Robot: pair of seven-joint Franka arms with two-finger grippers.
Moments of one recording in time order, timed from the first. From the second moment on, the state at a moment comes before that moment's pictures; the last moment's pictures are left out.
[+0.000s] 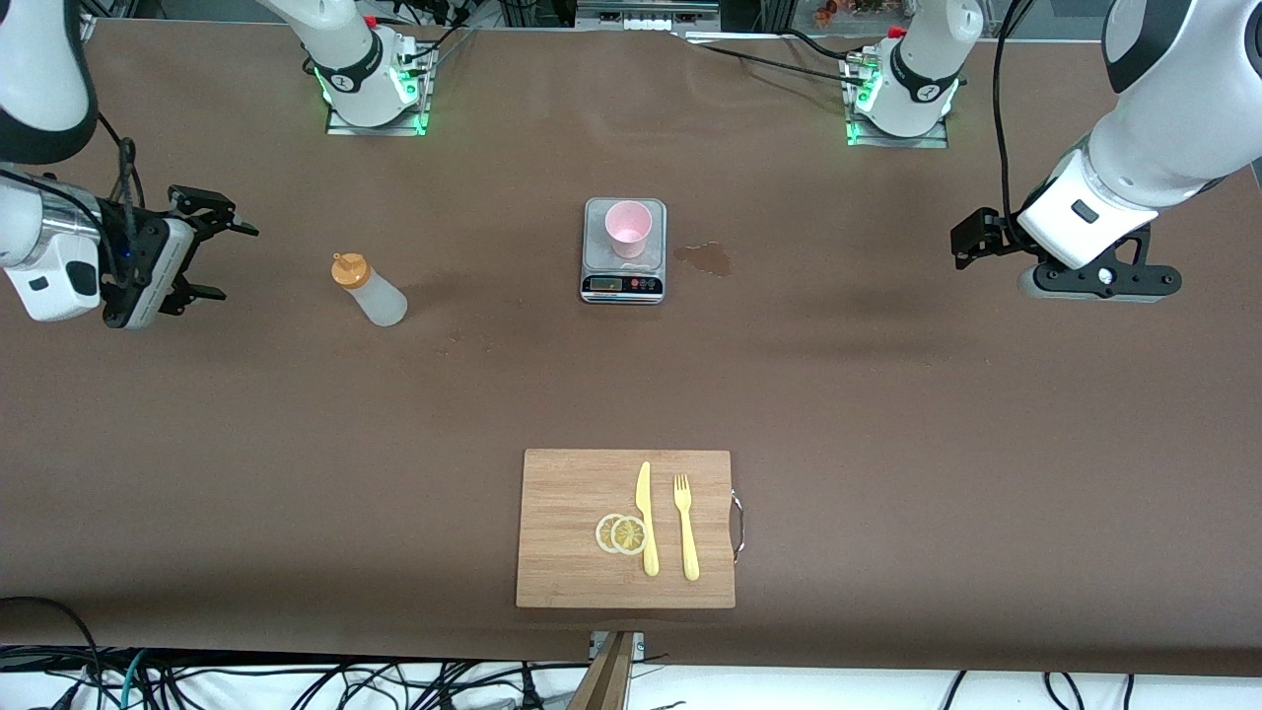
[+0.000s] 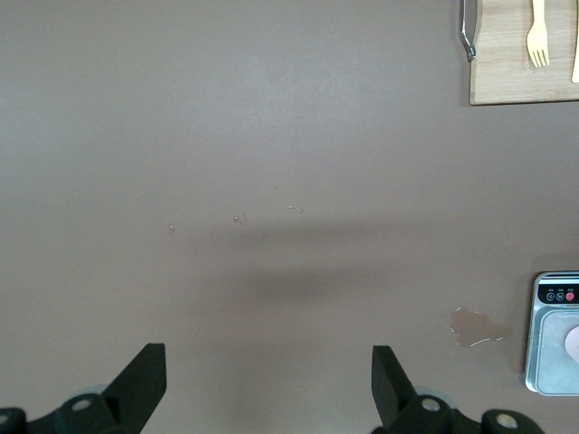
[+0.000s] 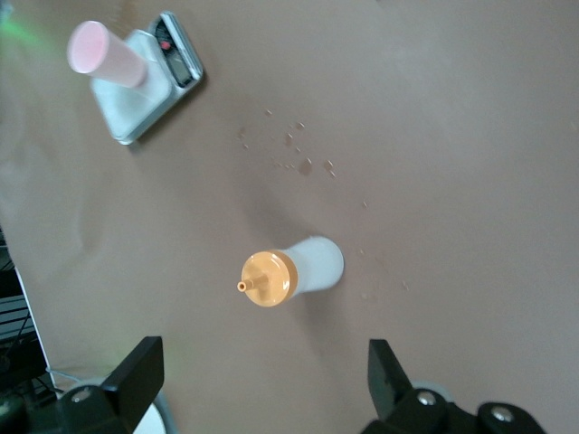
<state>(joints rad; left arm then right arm) -0.03 0.05 -0.16 -1.65 0.02 1.61 -0.16 0.19 0.13 -0.31 -1.76 0.36 1.57 -1.20</state>
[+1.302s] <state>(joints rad) -0.03 0.05 -0.17 -1.65 0.02 1.60 -0.16 -0.05 0.57 -0.36 -1.95 0.90 1.41 -2.62</state>
